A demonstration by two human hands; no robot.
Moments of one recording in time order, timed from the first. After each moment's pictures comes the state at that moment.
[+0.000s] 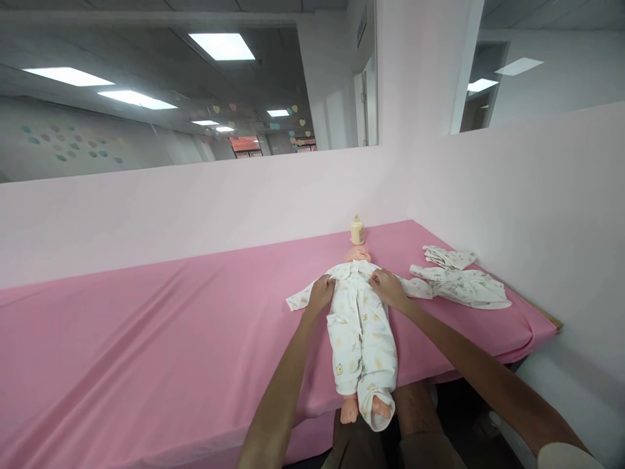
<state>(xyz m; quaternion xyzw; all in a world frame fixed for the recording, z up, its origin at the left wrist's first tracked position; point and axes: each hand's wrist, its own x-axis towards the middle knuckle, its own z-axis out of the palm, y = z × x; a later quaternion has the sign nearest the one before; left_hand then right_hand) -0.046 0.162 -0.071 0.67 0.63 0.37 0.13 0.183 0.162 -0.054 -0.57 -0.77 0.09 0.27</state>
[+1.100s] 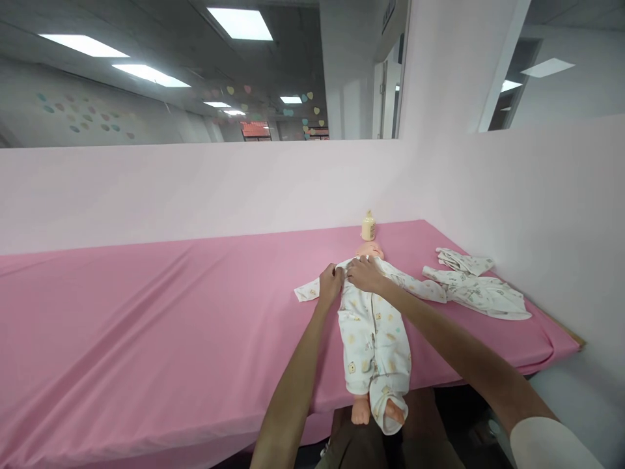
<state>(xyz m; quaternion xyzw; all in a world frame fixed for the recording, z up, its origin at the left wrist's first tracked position) -0.042 0.163 -0.068 0.57 0.60 0.53 0.19 0.092 0.174 -0.011 -0.43 -0.90 -0.10 0.05</state>
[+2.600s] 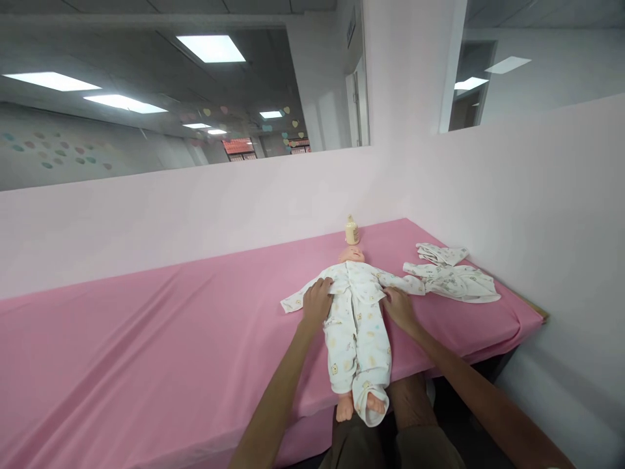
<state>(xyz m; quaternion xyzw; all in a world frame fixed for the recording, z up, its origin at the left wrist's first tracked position) -0.025 0.115 -0.050 0.72 0.67 0.18 -0.08 0.217 0.136 -0.124 -0.56 -0.72 0.08 0.41</state>
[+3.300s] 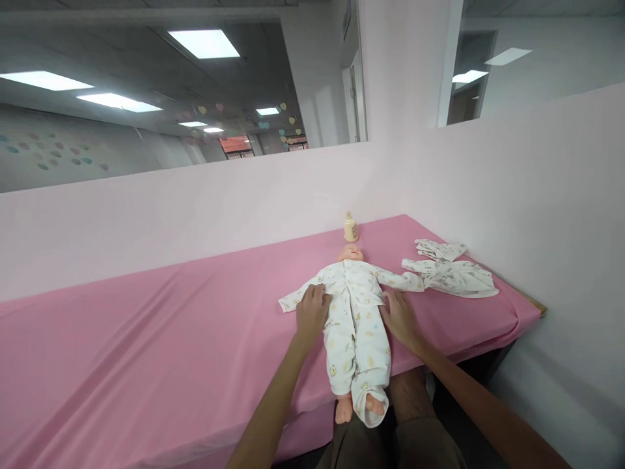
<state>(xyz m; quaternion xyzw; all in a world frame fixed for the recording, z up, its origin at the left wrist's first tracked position) -0.024 0.084 -0.061 0.69 0.67 0.24 -0.13 0.213 0.093 -0.123 -0.53 -0.72 0.03 0.44</state>
